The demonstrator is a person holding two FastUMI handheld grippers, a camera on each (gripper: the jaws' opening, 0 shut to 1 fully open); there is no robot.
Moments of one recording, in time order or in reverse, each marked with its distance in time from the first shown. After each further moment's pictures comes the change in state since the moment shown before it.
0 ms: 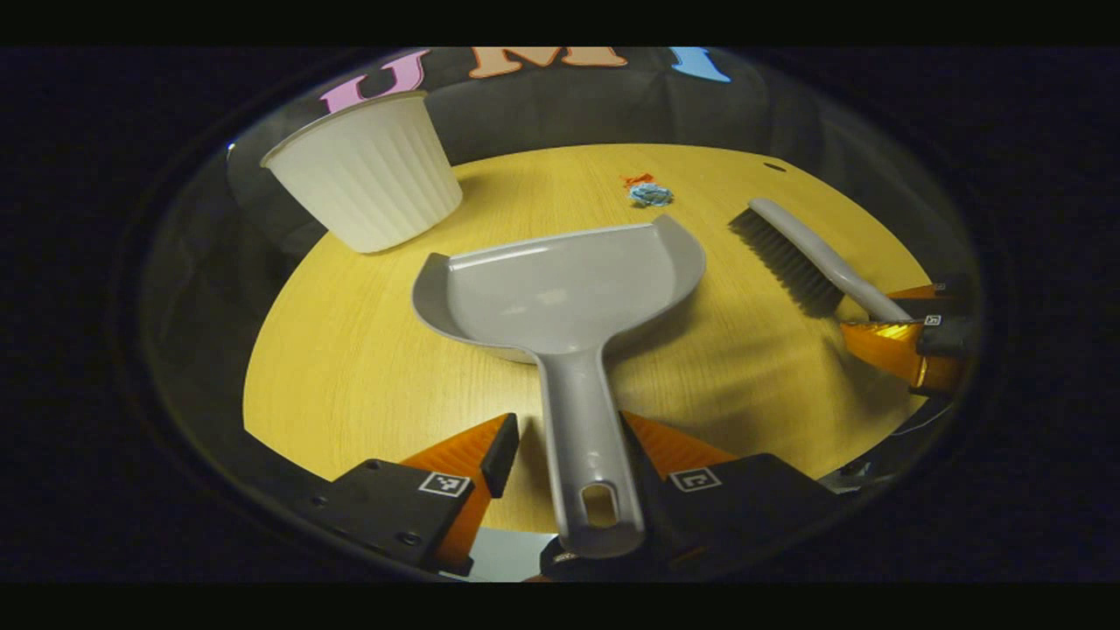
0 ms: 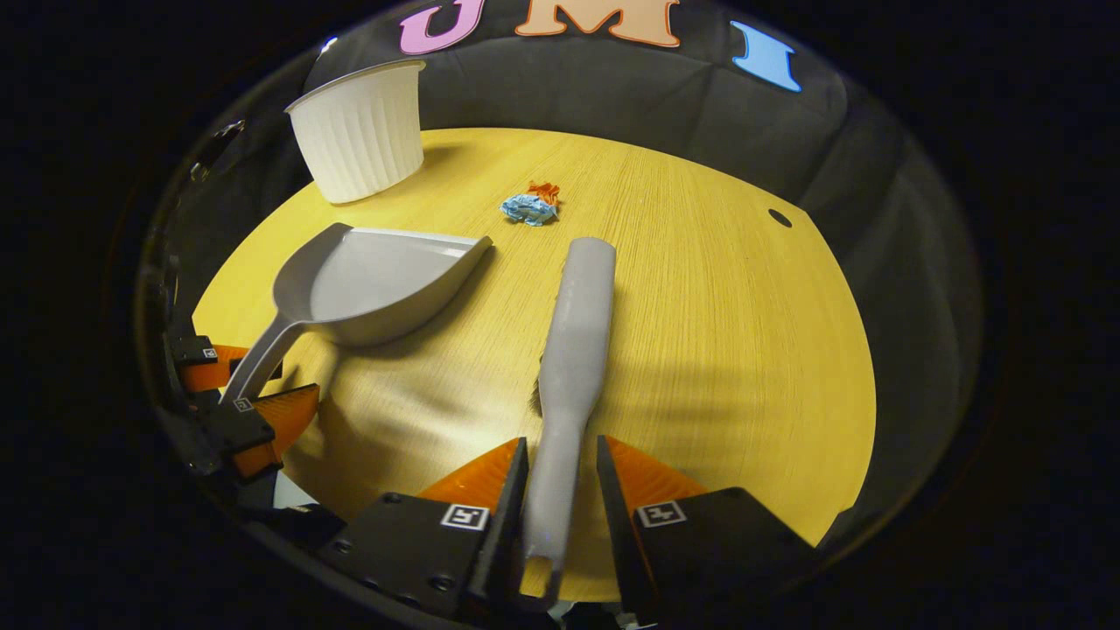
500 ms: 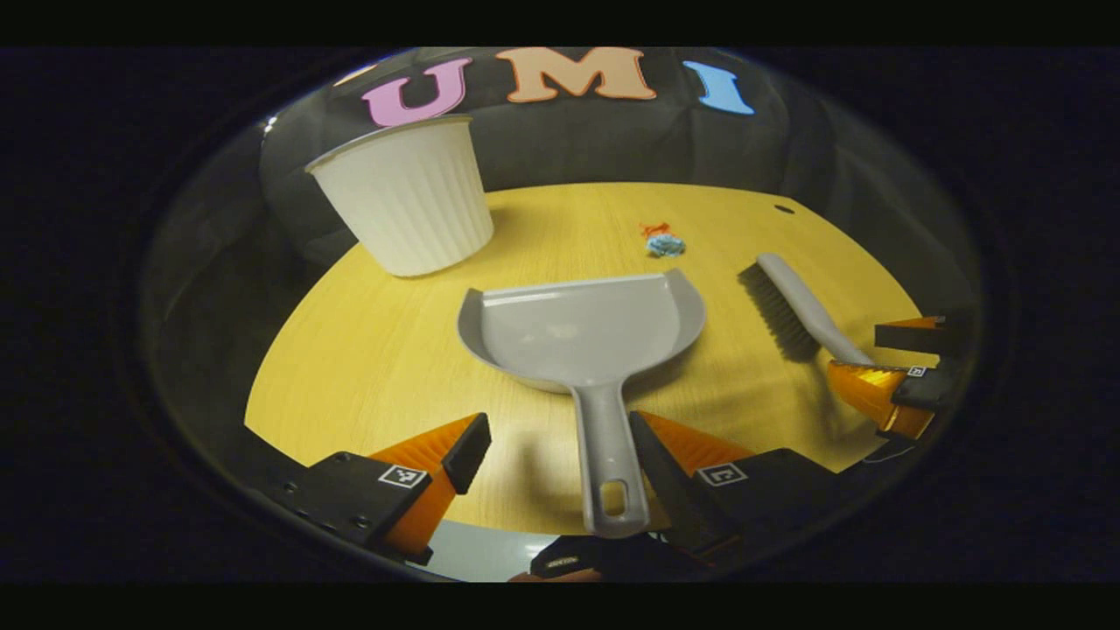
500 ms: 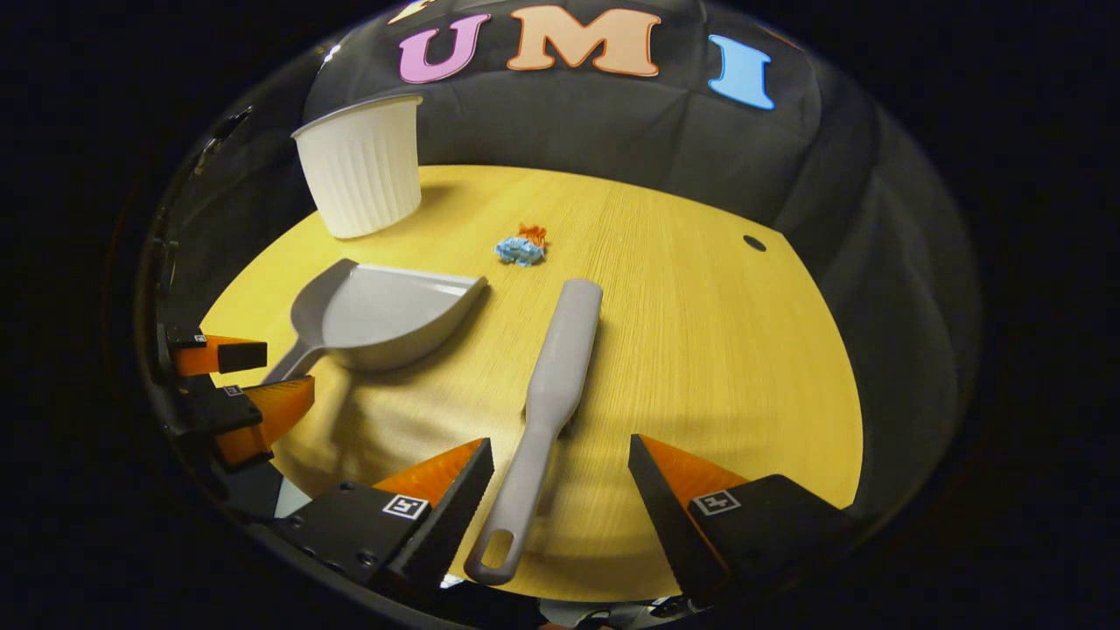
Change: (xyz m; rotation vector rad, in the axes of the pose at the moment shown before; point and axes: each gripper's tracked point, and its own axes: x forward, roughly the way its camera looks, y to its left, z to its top) left arm -0.017 0.014 0.016 -0.059 -0.096 0.020; right arm -0.012 0.001 0.007 0.024 -0.099 -0.007
